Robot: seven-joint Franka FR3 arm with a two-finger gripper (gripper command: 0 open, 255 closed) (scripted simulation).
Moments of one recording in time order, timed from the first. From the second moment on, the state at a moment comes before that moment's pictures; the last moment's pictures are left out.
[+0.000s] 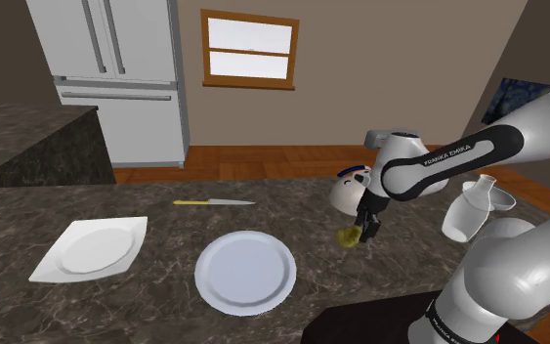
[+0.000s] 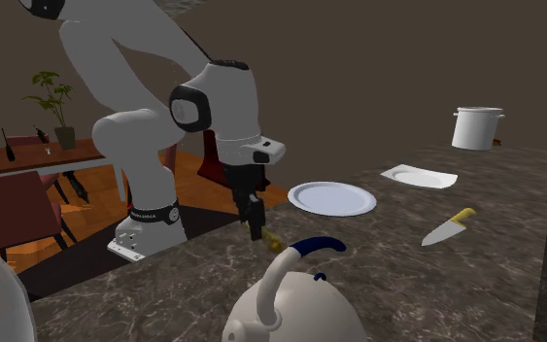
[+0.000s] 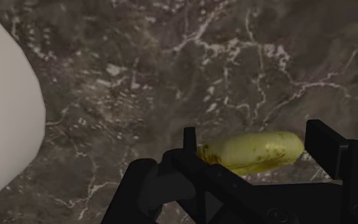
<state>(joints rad) 0.05 -0.56 -0.33 -2.98 -0.10 2.46 -0.92</state>
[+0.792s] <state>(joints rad) 0.13 -0.61 -0.22 -2.90 -0.03 2.34 -0.79</state>
